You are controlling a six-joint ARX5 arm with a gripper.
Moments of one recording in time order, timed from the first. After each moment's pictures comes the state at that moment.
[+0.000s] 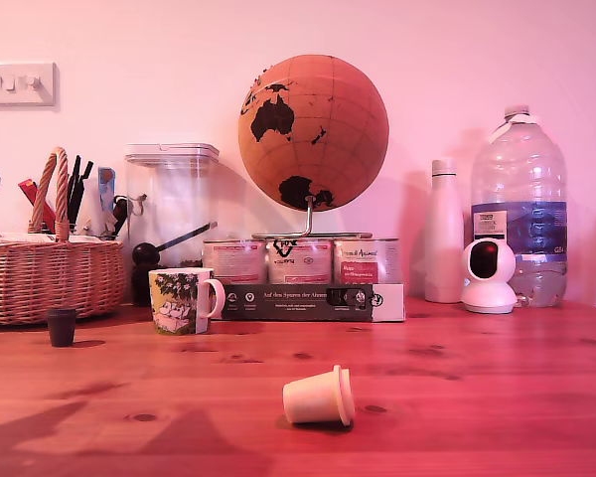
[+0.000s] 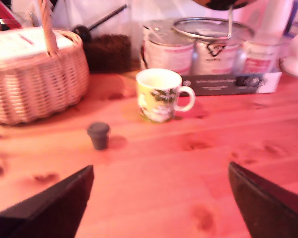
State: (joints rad) arm -0.10 0.63 0.19 0.21 0.18 -0.07
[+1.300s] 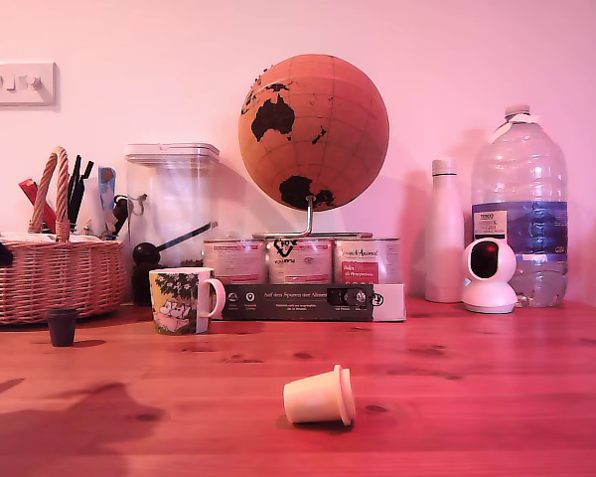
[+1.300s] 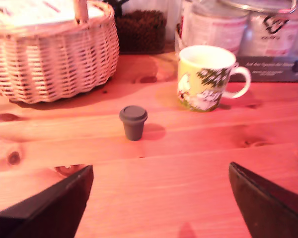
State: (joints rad) arm 0.03 1.33 0.19 0.86 0.23 -0.05
